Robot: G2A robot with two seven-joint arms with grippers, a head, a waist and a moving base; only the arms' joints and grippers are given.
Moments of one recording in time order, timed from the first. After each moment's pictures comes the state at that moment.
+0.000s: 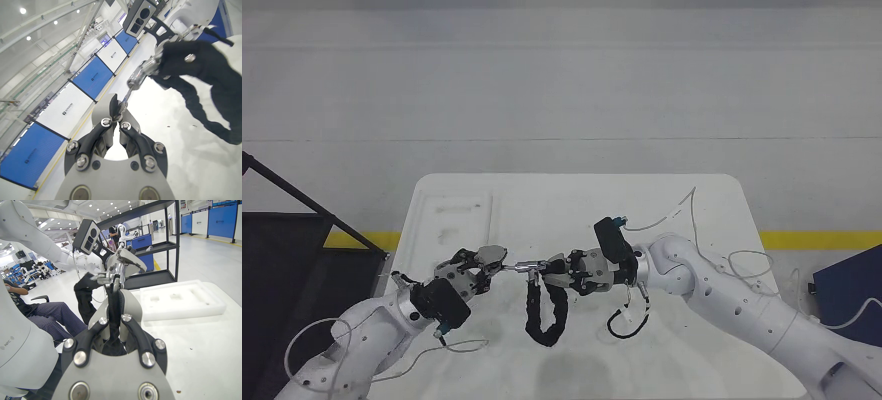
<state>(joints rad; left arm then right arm) 1.68 -0.76 -1.41 -1.96 1.76 -0.15 0.62 -0.63 -1.02 0.34 -1.39 -0.57 -1.01 -0.21</state>
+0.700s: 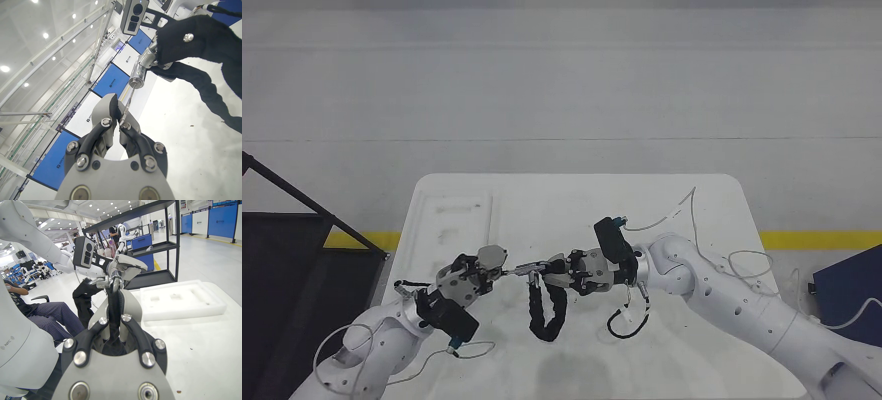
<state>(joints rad) 1.67 -0.80 -1.36 -1.90 1.86 0.03 0.71 -0.63 -1.02 0.34 -1.39 -0.57 -1.01 -0.21</state>
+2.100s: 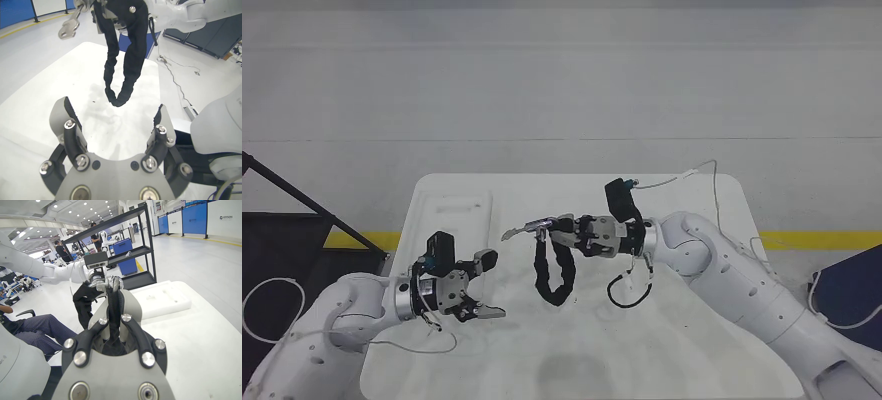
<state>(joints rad) 1.54 -0.75 -1.43 -1.81 0.59 -1.01 -0.29 -0.66 -1.05 0.55 -1.37 -0.36 -0.93 0.10</state>
